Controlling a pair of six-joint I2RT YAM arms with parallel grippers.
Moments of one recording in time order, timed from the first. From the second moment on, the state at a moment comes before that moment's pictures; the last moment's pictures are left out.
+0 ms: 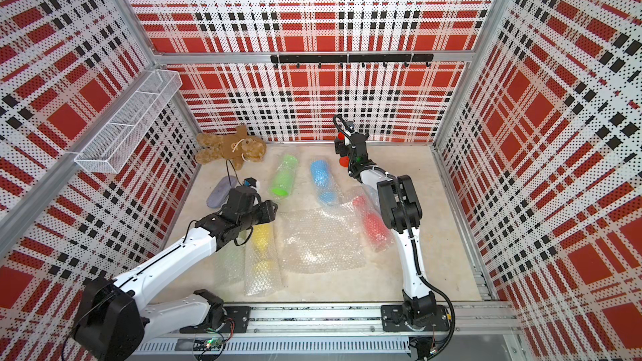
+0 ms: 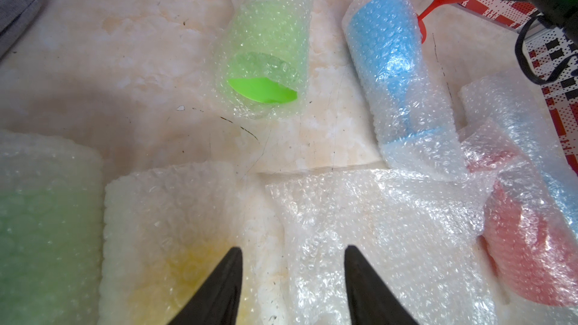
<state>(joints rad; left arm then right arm) -0.45 1.18 0.75 -0.32 -0.07 -0.53 0.30 2.36 1.75 0.44 0.07 -0.05</state>
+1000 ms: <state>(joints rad) -0.49 1.10 0.77 -0.35 -0.17 -0.51 0.33 1.71 1.55 0.15 0.02 0.01</state>
